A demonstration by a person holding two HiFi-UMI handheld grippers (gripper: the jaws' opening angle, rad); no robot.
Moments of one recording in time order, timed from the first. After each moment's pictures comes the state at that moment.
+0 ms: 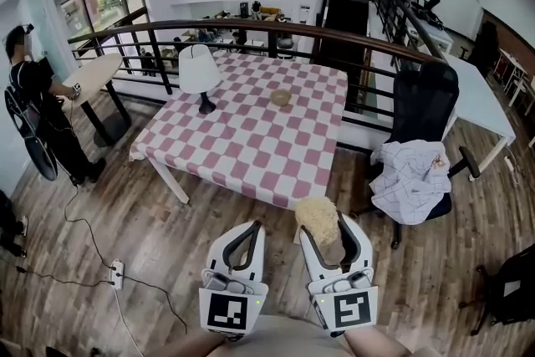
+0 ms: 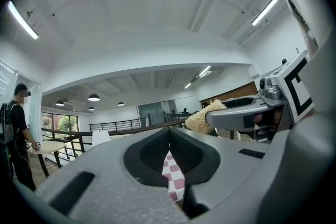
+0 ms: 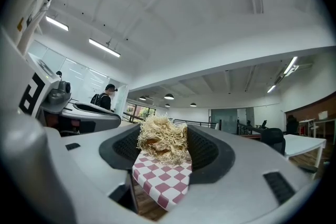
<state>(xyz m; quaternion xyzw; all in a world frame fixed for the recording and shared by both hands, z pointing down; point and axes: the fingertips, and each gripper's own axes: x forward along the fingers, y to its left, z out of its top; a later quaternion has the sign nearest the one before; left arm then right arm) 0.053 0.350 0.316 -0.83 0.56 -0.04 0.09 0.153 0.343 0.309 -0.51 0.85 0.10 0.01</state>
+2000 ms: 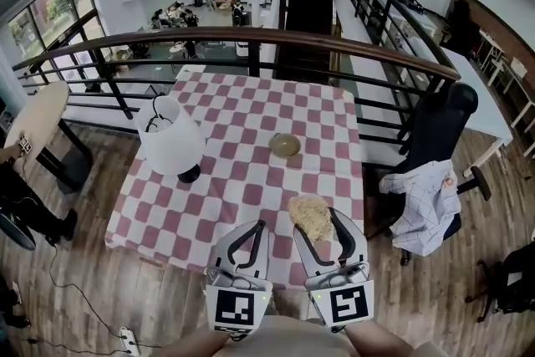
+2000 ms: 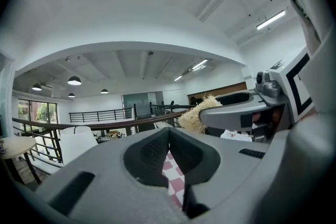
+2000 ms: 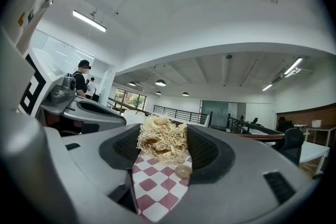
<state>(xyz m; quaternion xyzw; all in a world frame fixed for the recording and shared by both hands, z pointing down) -0.076 -0.073 0.337 -0.88 0.47 -0.07 0.04 0.006 -0.065 0.327 -0.57 0.82 0.07 -0.07</state>
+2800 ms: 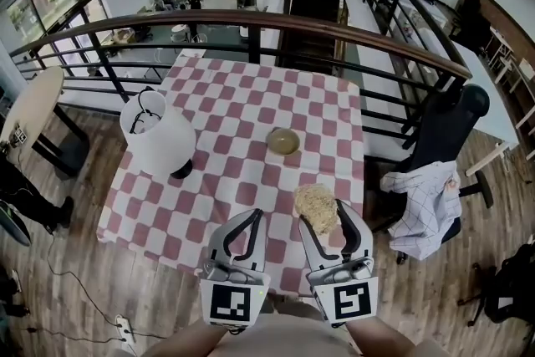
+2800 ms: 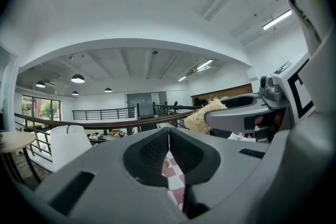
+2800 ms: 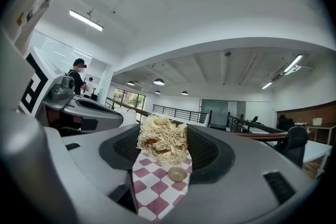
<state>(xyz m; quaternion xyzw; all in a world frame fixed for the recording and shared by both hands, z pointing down) -0.055 -0.138 0.338 -0.87 0.49 -0.06 0.03 0.040 -0.129 0.330 -0.57 0.82 0.07 -0.07</state>
